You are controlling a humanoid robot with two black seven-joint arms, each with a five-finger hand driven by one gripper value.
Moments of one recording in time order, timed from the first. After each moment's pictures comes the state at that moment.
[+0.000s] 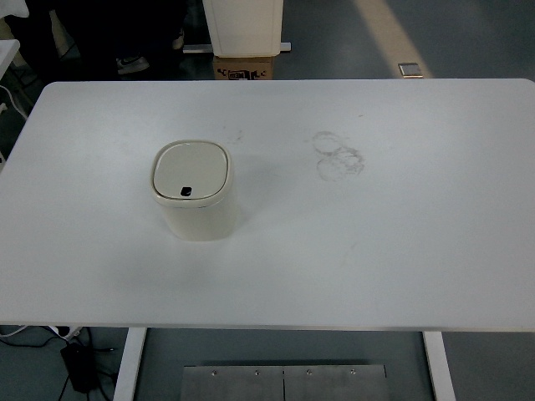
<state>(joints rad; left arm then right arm) -1.39 0.80 -0.20 -0.98 -0.13 -0.25 -0.01 -0.06 0.00 0.31 0.20 -0.22 0.03 0.48</state>
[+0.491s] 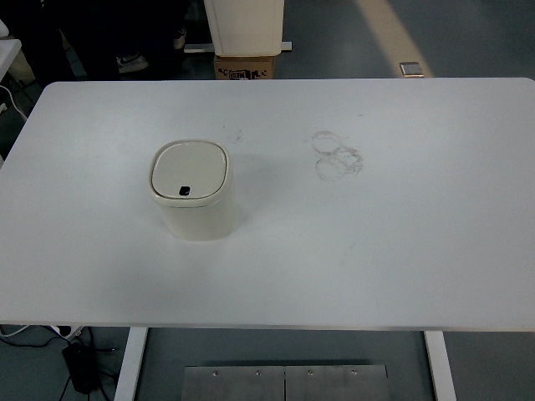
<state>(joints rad) -1.12 0.76 -0.49 -0.89 -0.25 -0.23 -0.07 -0.06 0.00 0.31 0.20 -0.22 0.03 0.48</state>
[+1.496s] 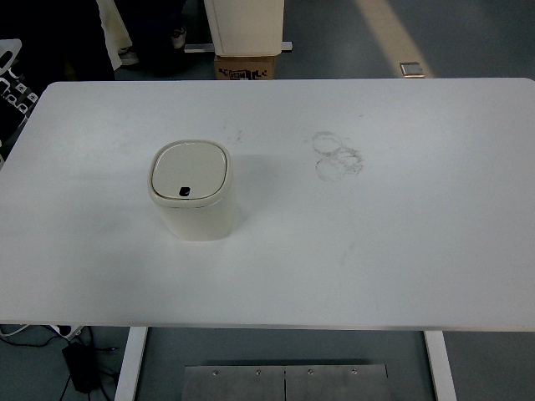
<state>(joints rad) -0.70 0.71 -0.72 -0.82 -0.35 -0.28 -0.13 -0.07 0.00 0.31 0.20 -0.22 0.03 0.49</state>
